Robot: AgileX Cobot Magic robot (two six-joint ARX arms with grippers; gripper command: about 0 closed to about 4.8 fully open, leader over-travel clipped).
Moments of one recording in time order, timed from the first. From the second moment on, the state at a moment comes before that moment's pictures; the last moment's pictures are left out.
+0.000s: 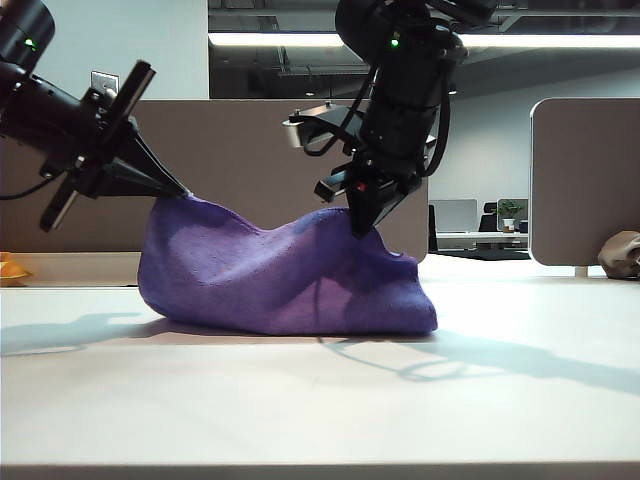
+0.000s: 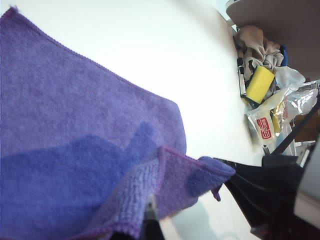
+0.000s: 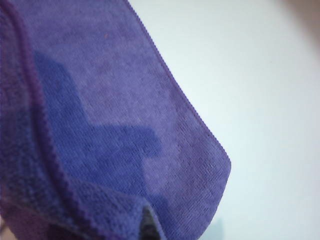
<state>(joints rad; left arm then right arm) -0.13 1.53 0.90 0.10 0.68 -0.67 0.62 1.83 1.38 -0.36 0.19 -0.36</state>
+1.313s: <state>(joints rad) -0.13 1.81 1.12 0.12 0.65 -0.67 0.52 1.94 1.40 -0.24 0.16 -0.38</state>
